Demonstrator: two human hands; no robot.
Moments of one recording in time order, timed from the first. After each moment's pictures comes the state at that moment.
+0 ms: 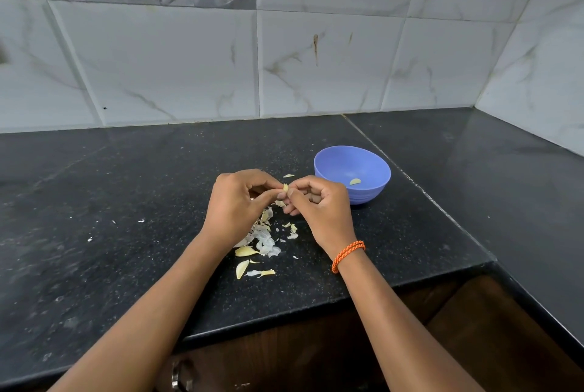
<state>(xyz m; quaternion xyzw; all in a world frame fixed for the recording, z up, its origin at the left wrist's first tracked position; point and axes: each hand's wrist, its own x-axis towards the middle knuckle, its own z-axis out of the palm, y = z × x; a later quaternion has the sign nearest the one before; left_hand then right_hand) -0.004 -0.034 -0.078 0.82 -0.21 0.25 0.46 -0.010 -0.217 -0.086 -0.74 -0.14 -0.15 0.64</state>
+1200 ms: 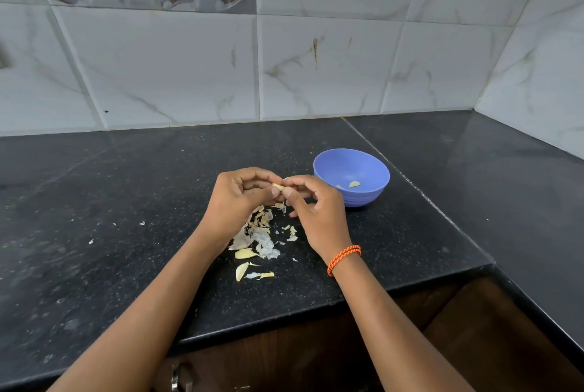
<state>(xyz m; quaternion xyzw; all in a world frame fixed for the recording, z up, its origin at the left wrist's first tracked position) -0.001 -0.033 -0.075 0.70 -0.16 0.07 0.70 -0.003 -0.215 -0.095 -0.77 -0.17 -0.21 0.58</state>
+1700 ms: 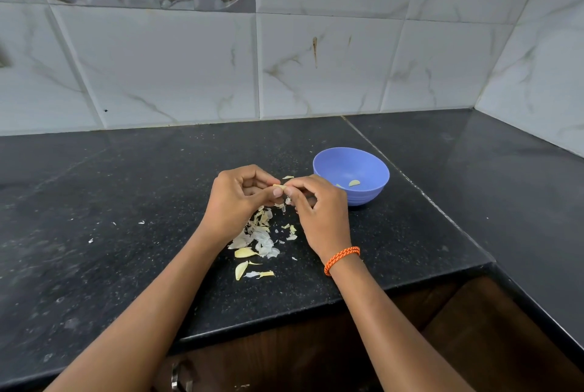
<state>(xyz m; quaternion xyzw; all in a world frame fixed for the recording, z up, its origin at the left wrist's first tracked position) -0.003 -0.035 -0.074 0.73 -0.16 0.11 0.65 -0.003 -0.216 -0.094 -0.81 -0.18 -0.30 0.47</state>
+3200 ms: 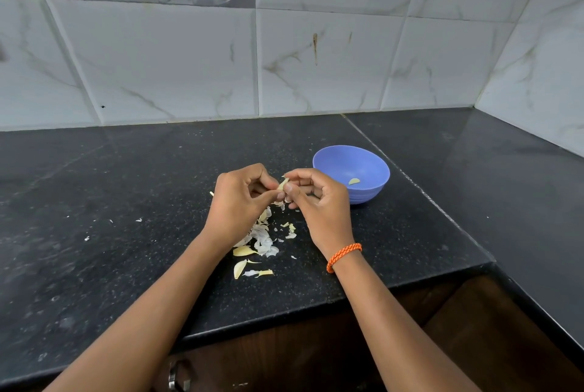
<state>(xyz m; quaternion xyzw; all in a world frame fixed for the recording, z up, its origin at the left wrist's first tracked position) -0.005 -0.041 -0.077 0.80 -0.16 0.19 0.55 -0.008 -0.216 -0.088 -0.71 -0.15 -0.18 0.67</state>
